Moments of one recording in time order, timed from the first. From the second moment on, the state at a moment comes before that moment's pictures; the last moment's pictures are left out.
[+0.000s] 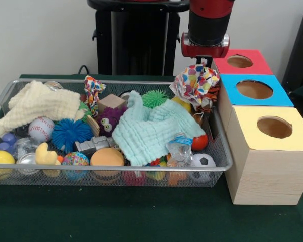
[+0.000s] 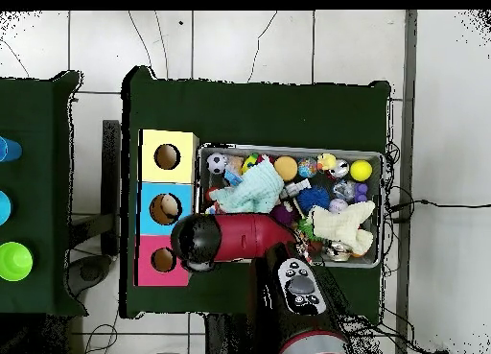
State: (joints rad) arm -0.22 -0.69 0.17 1.88 -0.15 0.66 1.89
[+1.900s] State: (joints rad) arm -0.22 -0.66 0.17 1.49 -0.06 1.17 1.89
